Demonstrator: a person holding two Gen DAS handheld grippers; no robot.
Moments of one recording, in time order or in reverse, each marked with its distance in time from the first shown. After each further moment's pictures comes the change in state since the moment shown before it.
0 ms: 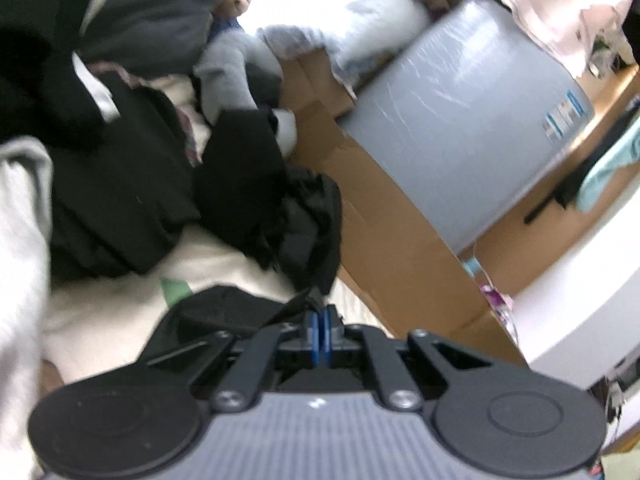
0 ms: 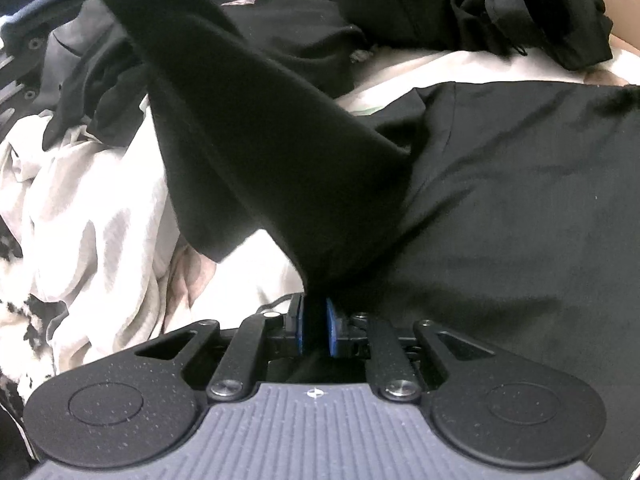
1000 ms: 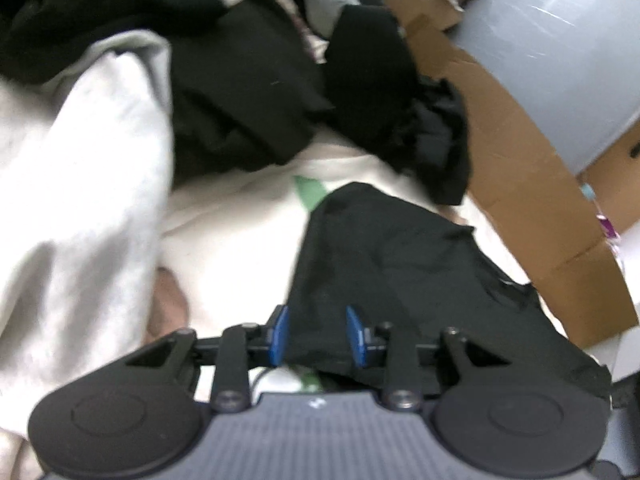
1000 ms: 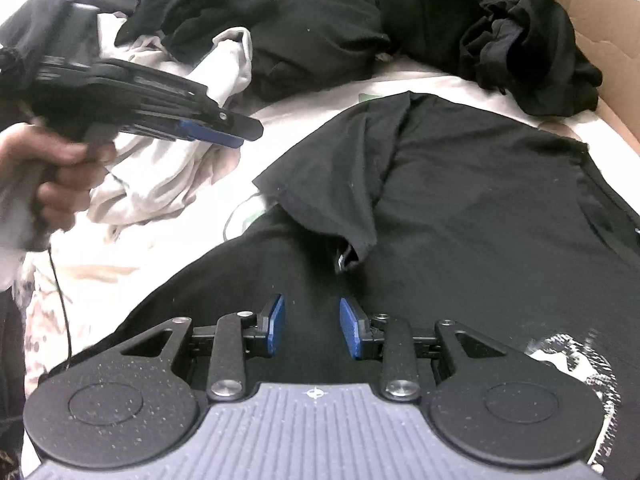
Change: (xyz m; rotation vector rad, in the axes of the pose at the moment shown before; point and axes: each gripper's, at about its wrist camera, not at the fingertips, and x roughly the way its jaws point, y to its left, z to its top) left arm 0.011 0.057 -0.037 -0.012 0.198 0.353; right arm -0.123 -0.005 -0.032 -0.331 0.127 -0.045
